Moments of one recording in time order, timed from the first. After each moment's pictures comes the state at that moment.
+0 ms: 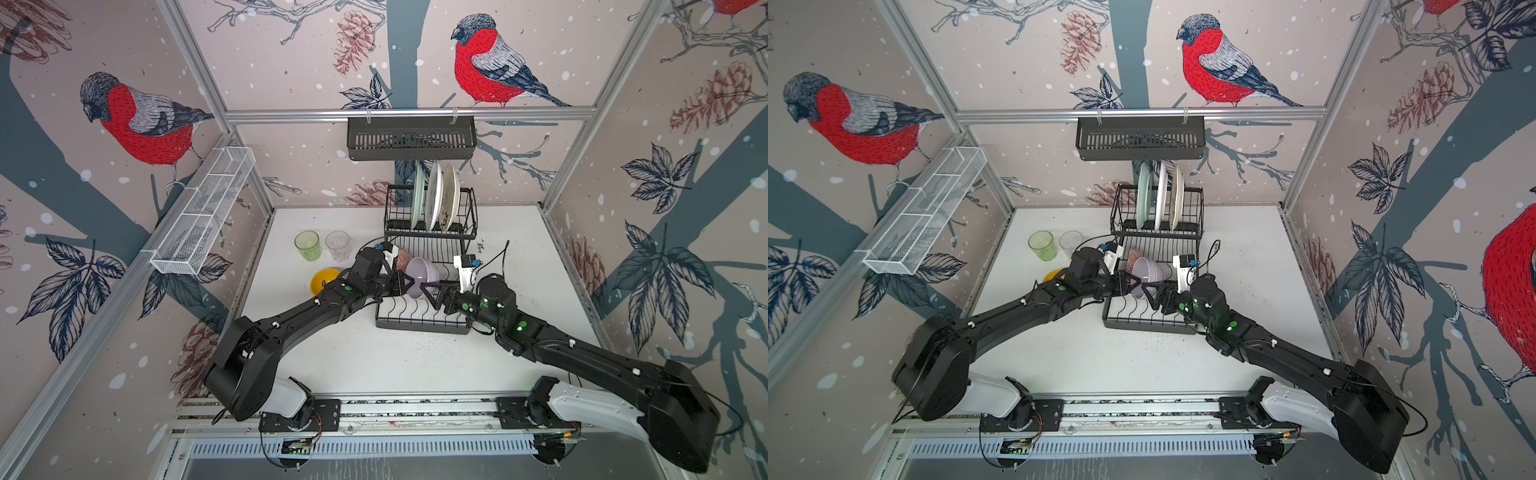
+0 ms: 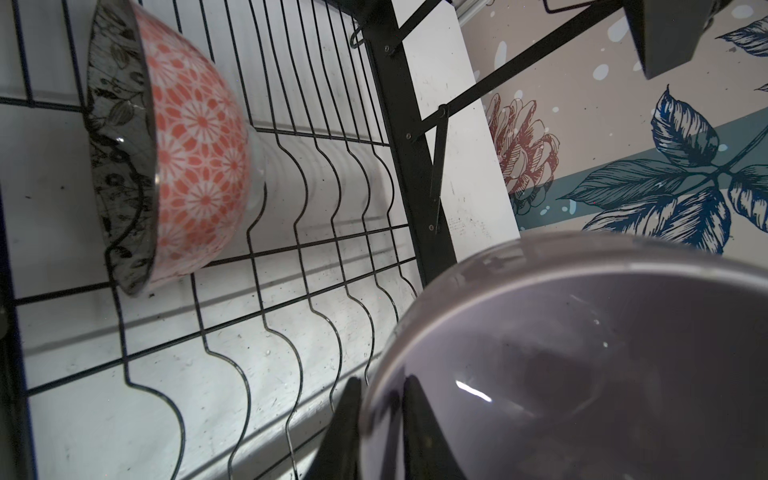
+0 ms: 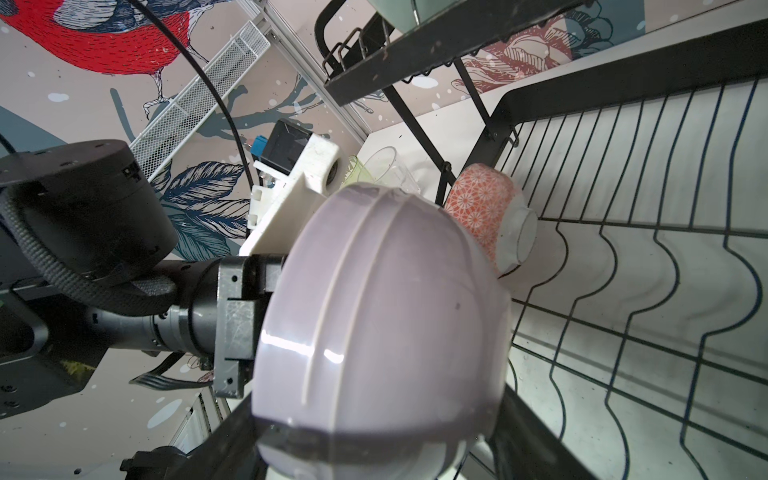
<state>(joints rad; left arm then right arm) -0.63 1.44 0.87 -0.03 0.38 -0.68 0.80 1.08 0.55 0.29 -0.11 0.66</state>
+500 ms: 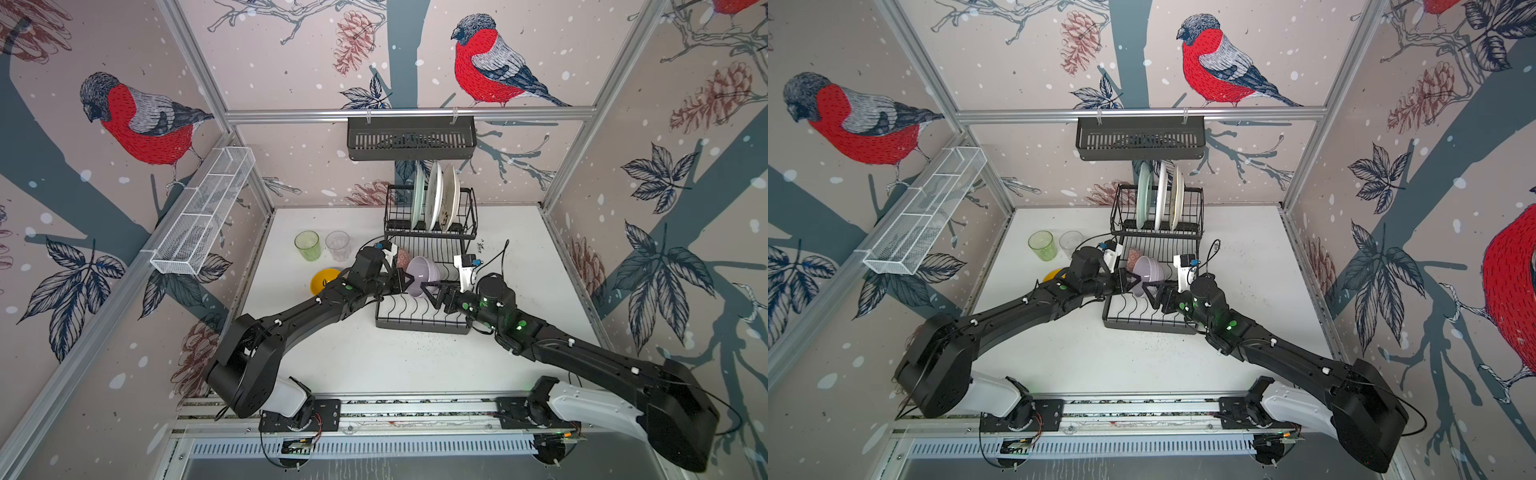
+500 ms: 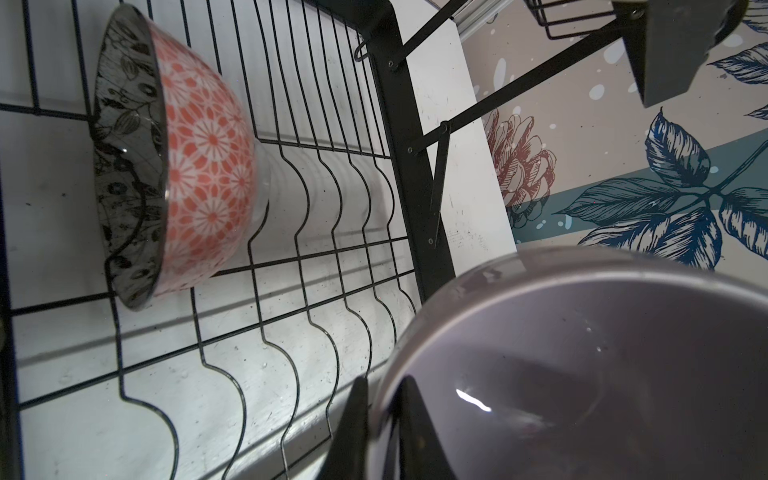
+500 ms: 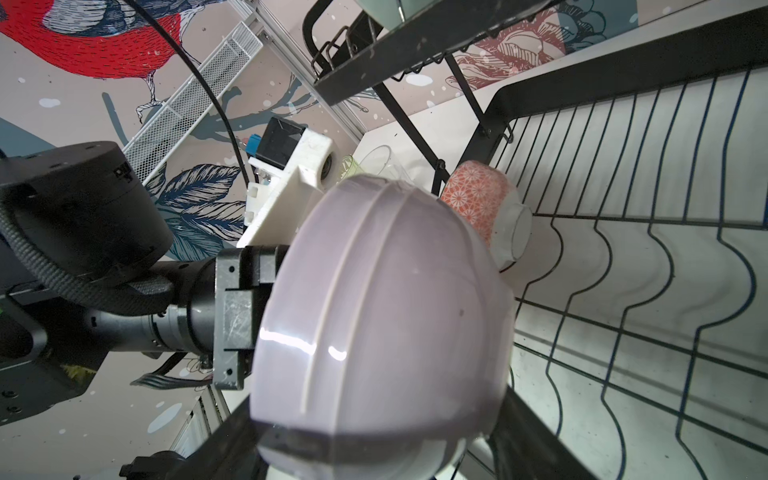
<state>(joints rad) -0.63 1.46 0.87 0.01 0.38 -0.71 0.79 1.09 0.55 0.28 -0.11 0.68</state>
